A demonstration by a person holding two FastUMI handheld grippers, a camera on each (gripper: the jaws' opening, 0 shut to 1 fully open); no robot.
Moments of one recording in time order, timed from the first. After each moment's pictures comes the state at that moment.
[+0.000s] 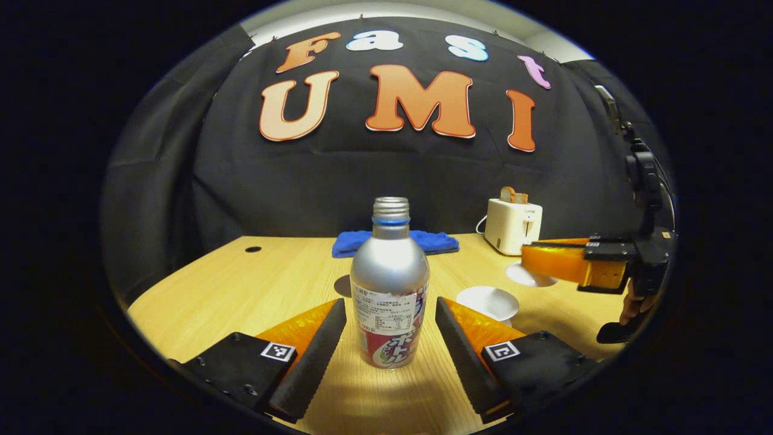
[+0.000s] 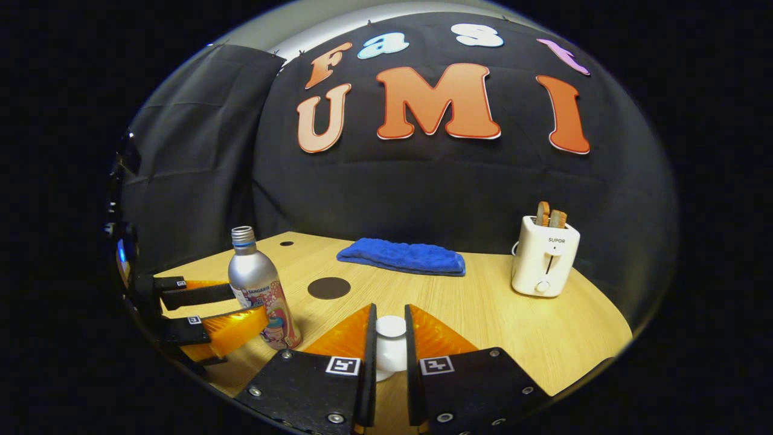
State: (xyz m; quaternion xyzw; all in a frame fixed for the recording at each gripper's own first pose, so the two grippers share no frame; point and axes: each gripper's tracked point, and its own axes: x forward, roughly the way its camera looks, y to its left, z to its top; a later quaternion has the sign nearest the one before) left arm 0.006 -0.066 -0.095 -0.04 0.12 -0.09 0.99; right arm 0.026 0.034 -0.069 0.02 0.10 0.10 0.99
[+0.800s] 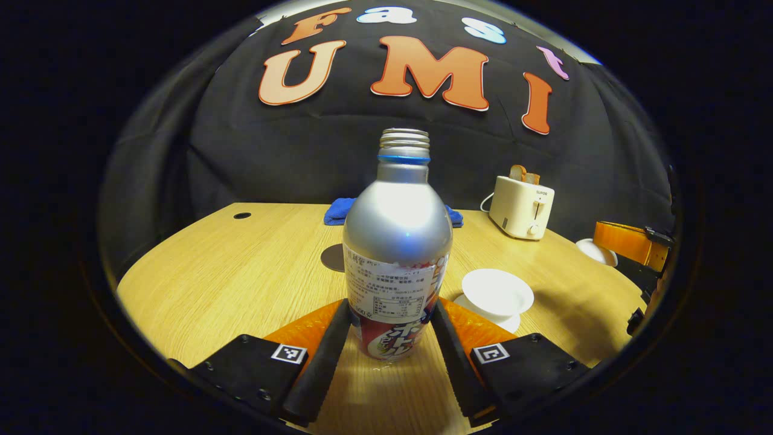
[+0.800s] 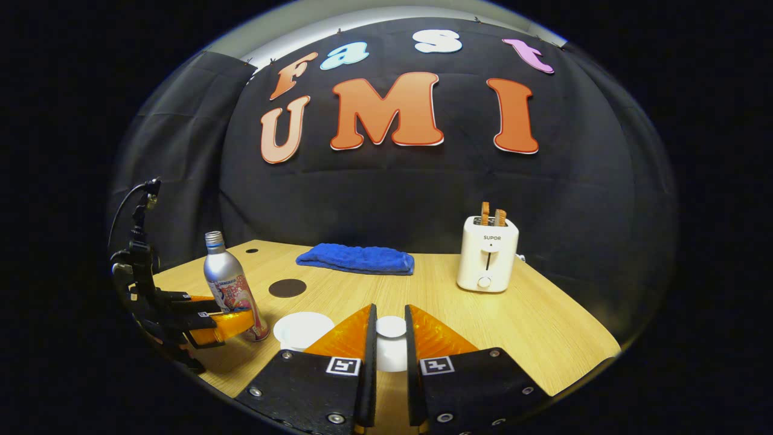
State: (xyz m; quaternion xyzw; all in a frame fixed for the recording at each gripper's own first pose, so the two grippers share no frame) left arm 0.023 -0.080 -0.127 -0.05 0.17 -0.09 0.98; right arm 0.001 -0.052 -0.071 0.04 0.09 0.01 1.00
